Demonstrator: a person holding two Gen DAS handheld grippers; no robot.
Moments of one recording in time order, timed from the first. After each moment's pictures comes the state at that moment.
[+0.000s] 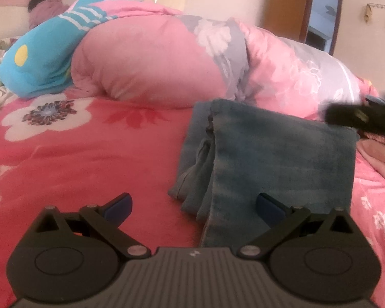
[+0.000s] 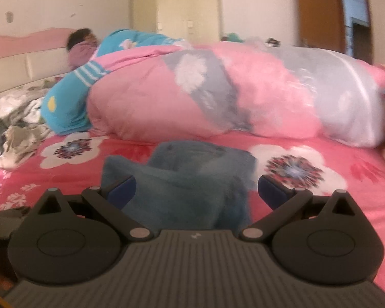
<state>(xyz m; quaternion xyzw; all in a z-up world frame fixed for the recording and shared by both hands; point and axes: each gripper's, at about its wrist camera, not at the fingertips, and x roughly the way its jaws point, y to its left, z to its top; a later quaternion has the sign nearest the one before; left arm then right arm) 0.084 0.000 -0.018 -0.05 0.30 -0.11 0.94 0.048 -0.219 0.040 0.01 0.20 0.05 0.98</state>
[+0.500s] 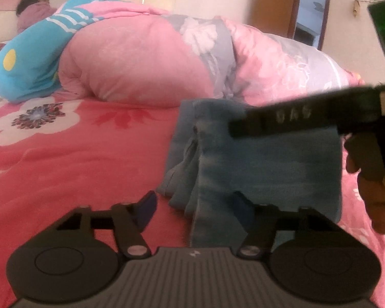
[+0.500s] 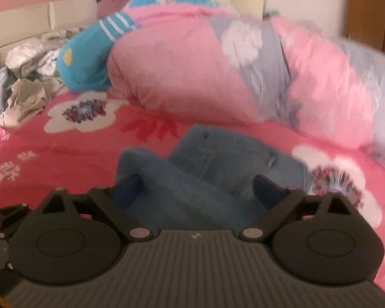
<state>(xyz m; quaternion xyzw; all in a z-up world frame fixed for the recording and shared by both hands) 0.081 -0.008 -0.017 -0.04 0.29 -0.14 0.95 0.128 -0.173 0.021 -0.06 0.29 0.10 0.95</state>
